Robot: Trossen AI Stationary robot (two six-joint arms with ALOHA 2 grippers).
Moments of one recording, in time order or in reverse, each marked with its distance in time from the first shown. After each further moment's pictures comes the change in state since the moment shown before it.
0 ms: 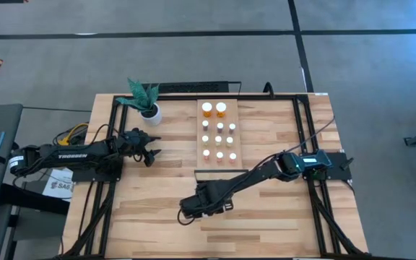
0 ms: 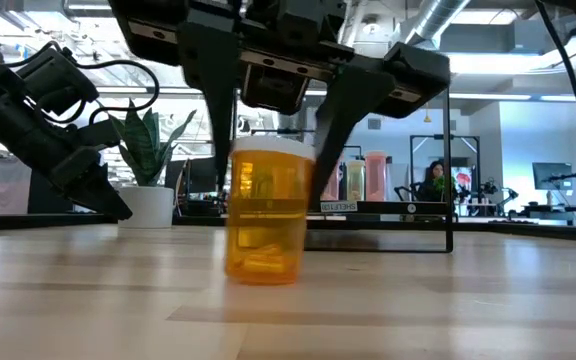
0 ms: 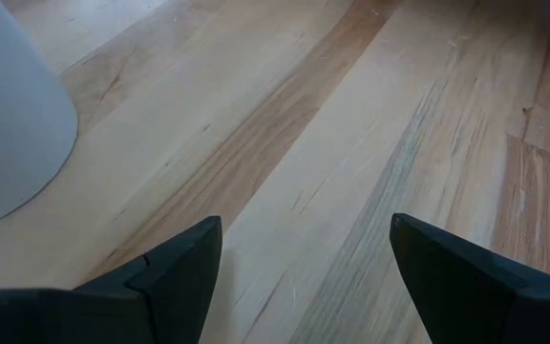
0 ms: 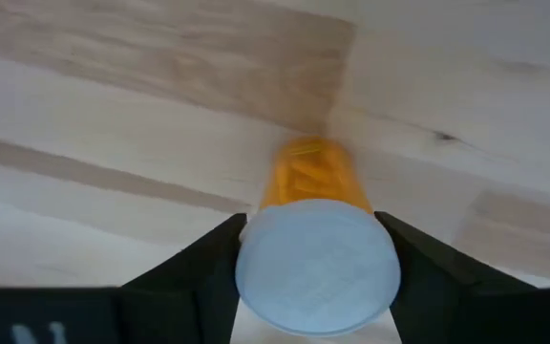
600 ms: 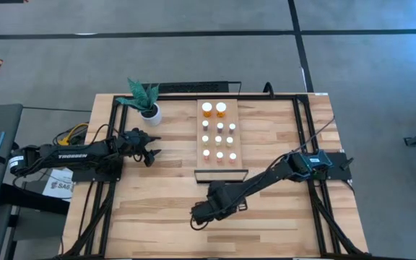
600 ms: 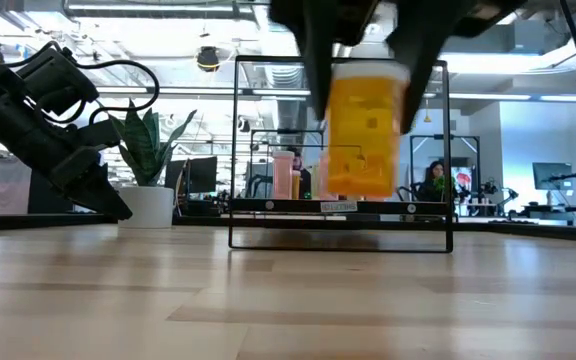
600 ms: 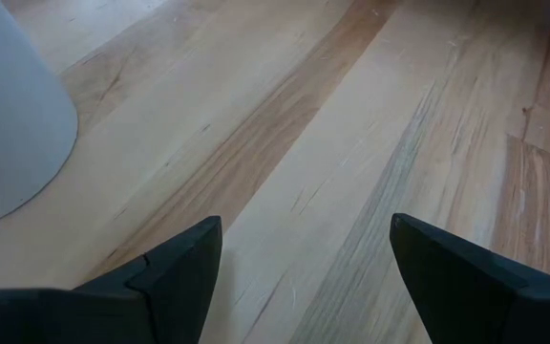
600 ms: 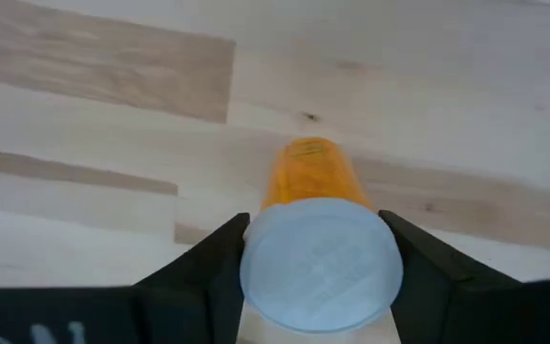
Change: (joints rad) left arm 0.000 0.000 0.000 0.000 0.000 0.000; right arm 0.067 -0.105 -0.001 -0.243 0.156 0.096
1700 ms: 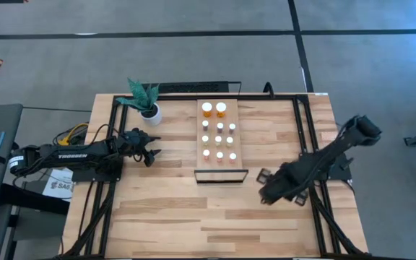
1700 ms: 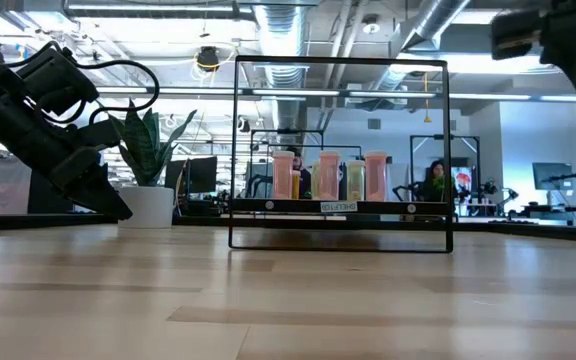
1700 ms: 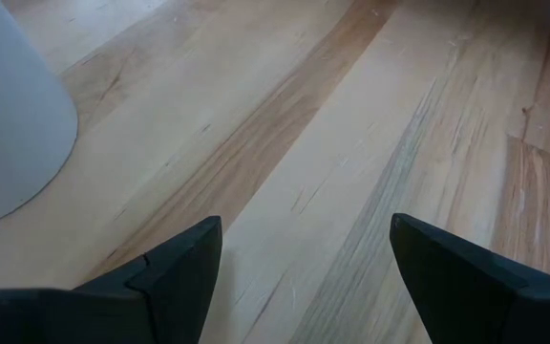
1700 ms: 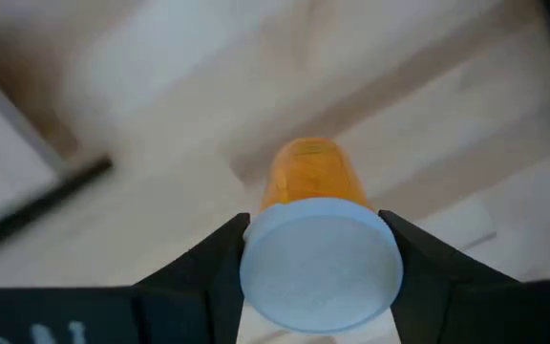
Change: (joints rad) left arm 0.000 0.000 0.000 0.000 0.000 0.000; right arm 0.121 -0.888 -1.089 0.168 -0.038 0.840
